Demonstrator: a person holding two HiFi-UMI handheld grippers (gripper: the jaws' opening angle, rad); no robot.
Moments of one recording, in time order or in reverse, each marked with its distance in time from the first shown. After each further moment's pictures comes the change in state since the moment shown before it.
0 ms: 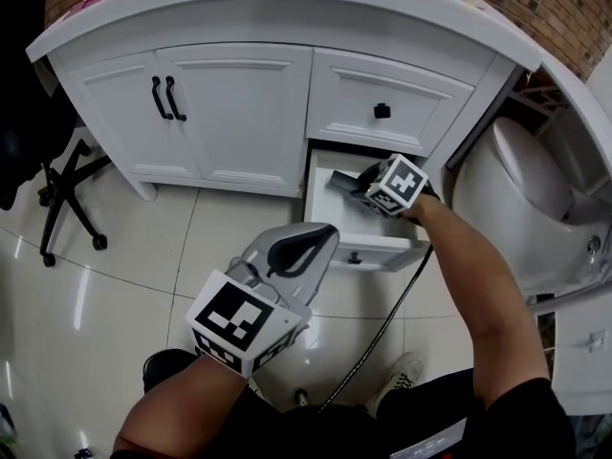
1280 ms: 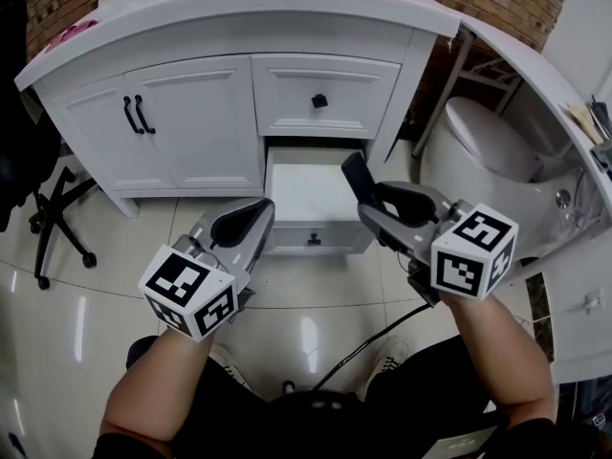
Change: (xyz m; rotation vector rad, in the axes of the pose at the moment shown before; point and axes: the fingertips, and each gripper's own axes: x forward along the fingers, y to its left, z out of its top) left arm -0.015 -0.009 0.007 0.063 -0.032 0.031; right arm -0.283 0.146 0.024 0.376 -0.736 -0.145
